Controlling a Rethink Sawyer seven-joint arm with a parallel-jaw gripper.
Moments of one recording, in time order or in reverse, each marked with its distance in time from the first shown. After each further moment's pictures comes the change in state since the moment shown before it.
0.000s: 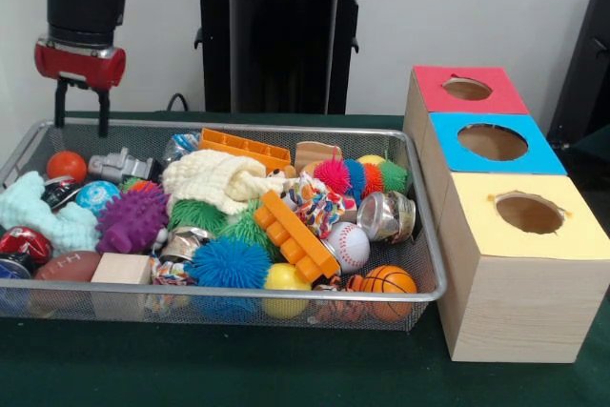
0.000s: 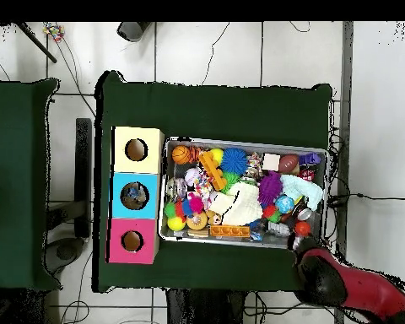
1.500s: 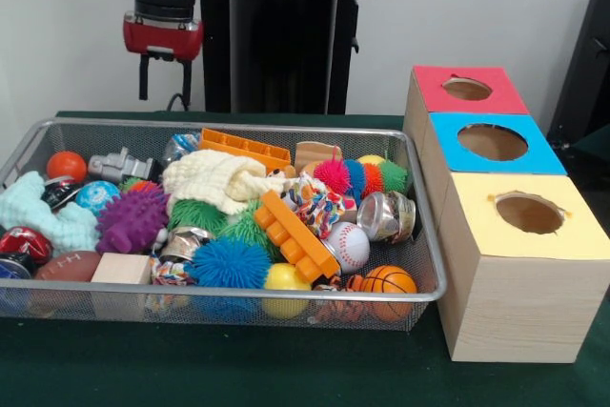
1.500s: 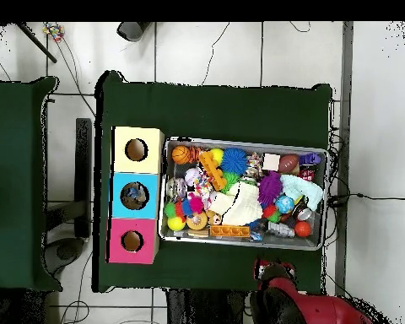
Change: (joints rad) arm 0.180 -0.016 -0.154 0.193 -0.059 -0.188 0.000
